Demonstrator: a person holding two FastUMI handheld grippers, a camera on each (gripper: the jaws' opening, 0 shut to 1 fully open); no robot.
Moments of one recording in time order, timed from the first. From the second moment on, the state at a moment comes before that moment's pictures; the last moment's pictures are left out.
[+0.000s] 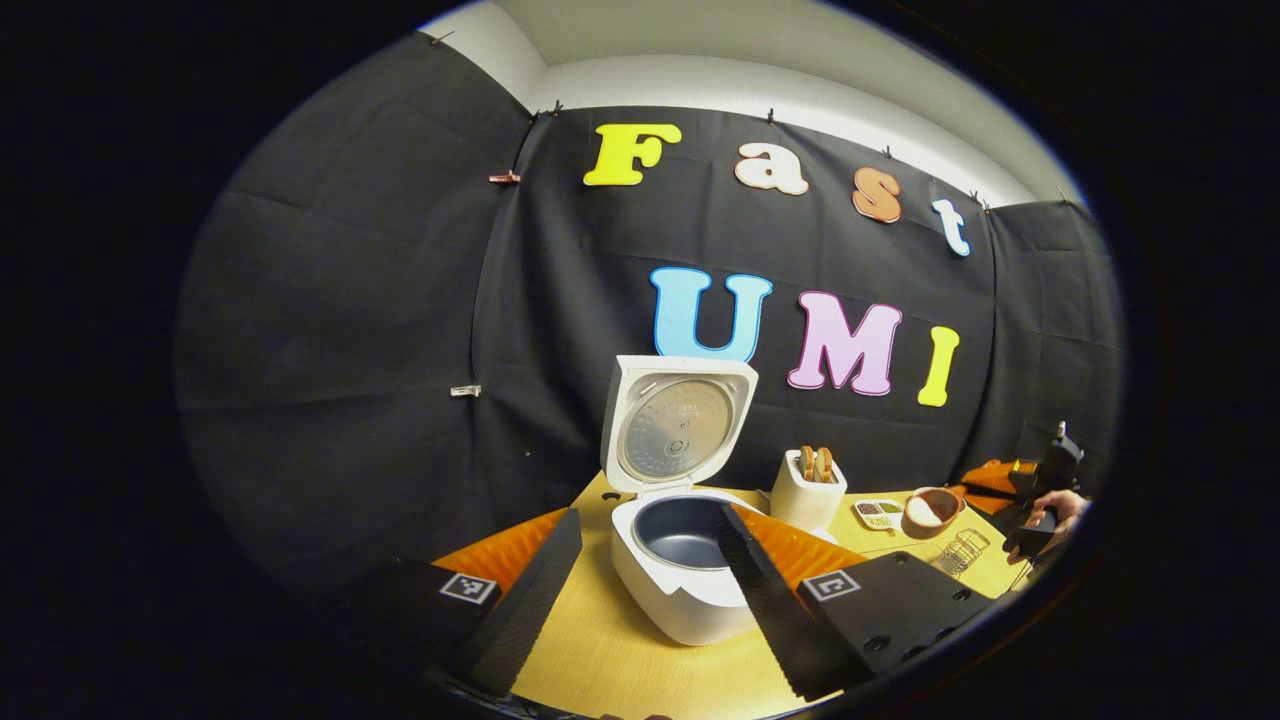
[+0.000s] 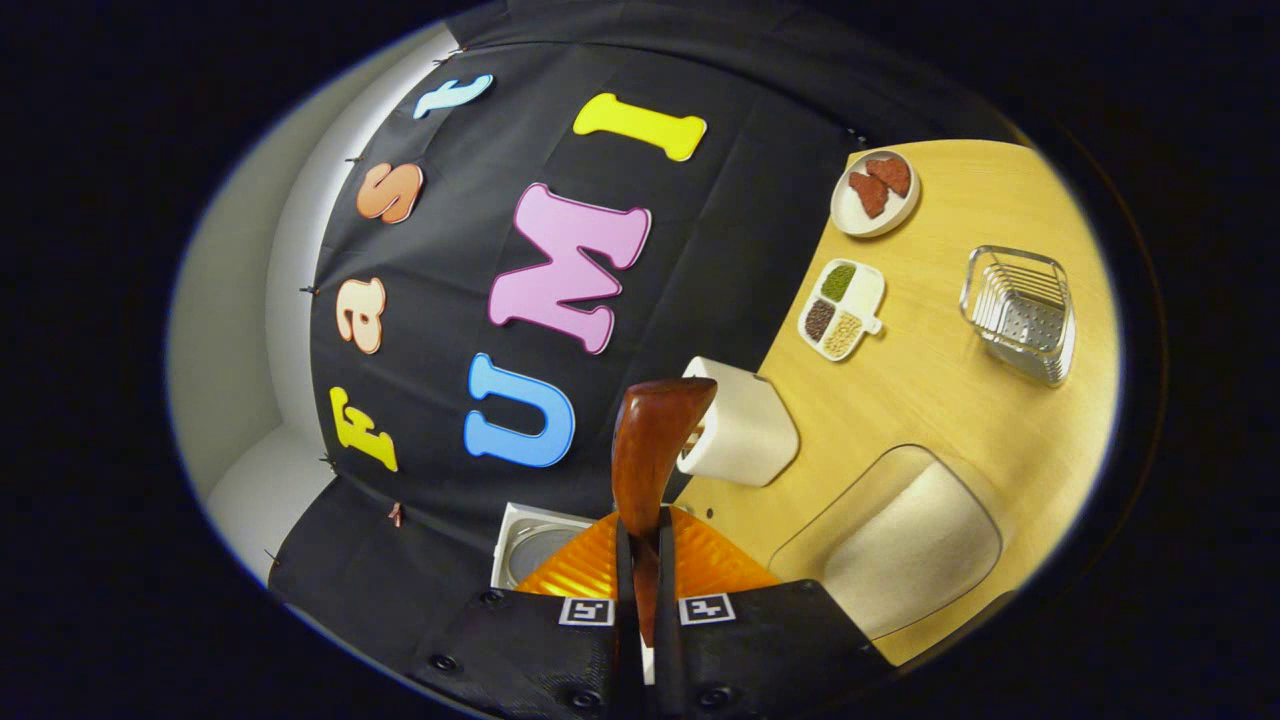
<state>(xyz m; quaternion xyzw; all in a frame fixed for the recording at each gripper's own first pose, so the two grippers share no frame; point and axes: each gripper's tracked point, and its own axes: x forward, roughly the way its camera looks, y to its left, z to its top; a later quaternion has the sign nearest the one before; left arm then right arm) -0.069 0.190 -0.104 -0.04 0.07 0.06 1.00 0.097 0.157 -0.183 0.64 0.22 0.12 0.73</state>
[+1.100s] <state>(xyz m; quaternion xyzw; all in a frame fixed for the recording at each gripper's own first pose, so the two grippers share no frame) -0.100 0.235 -0.127 -0.06 0.10 0.10 0.99 0.174 0.463 -0.189 0.40 0.29 0.25 0.83</state>
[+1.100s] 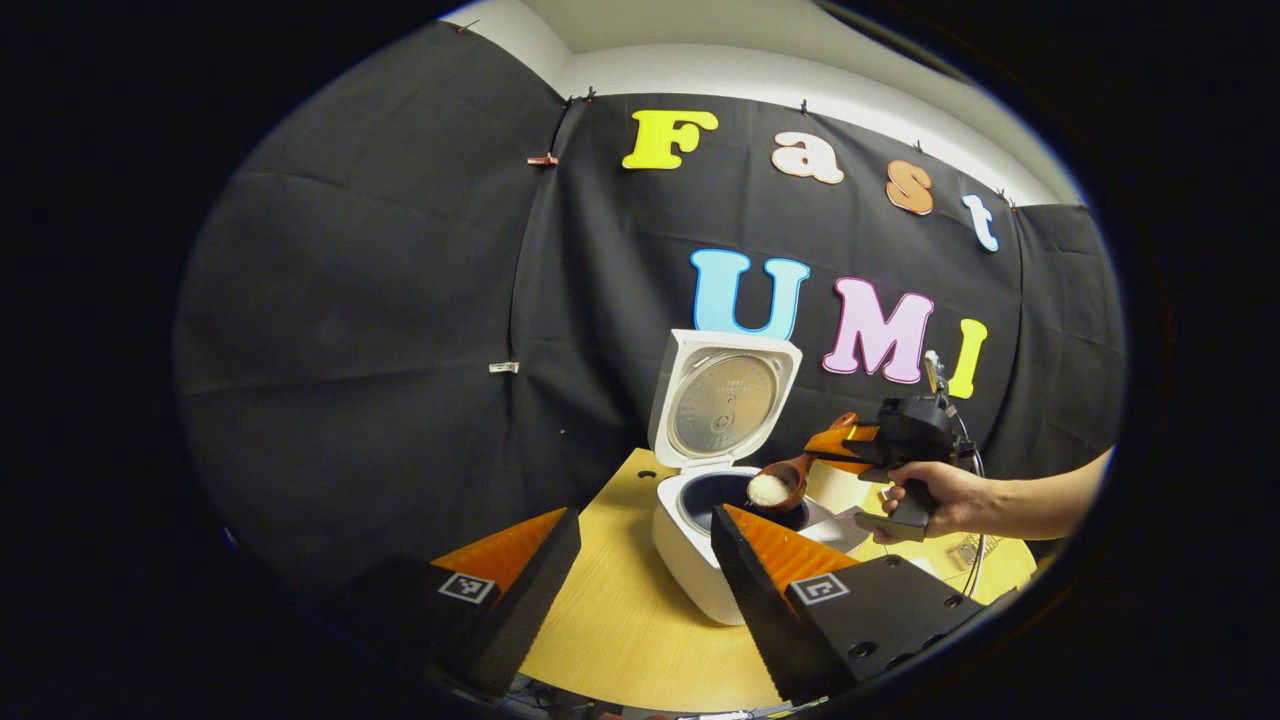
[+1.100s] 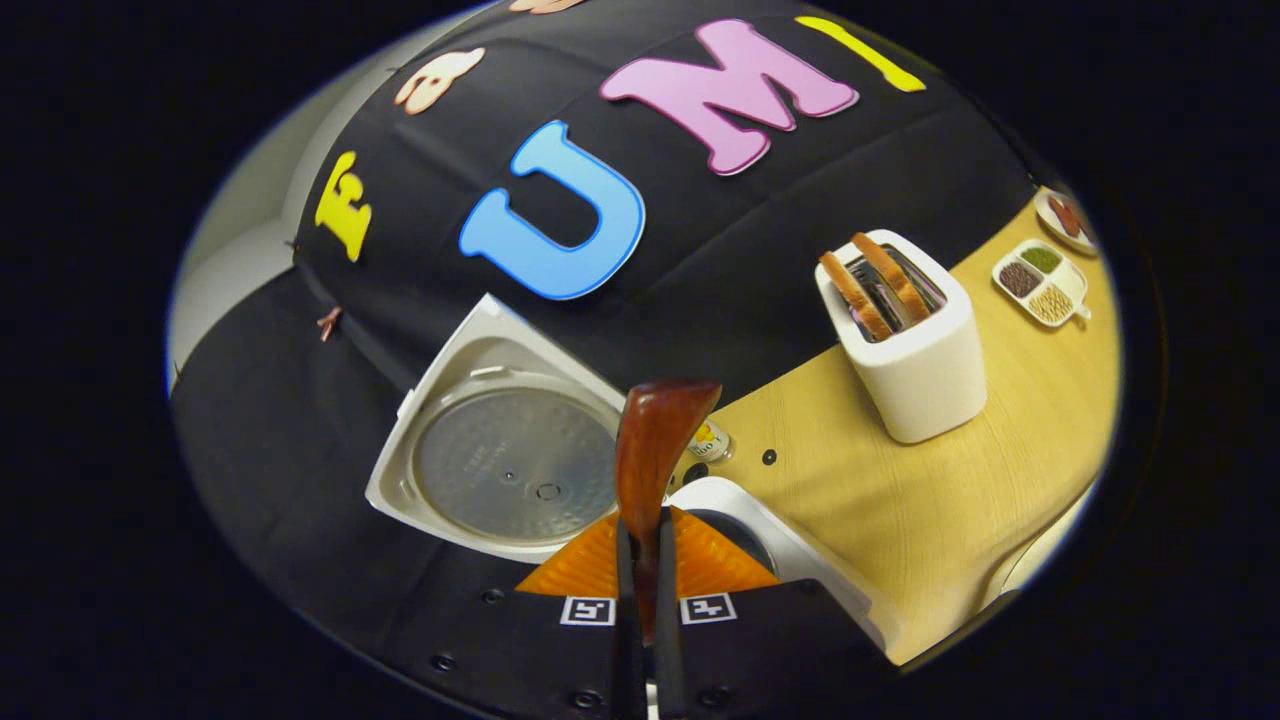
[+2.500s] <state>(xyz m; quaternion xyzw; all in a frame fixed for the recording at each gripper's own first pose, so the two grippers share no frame) -0.138 0.253 -0.131 -0.06 0.11 0.15 0.98 0.126 0.525 -0.142 -0.02 0.13 0.42 0.90</state>
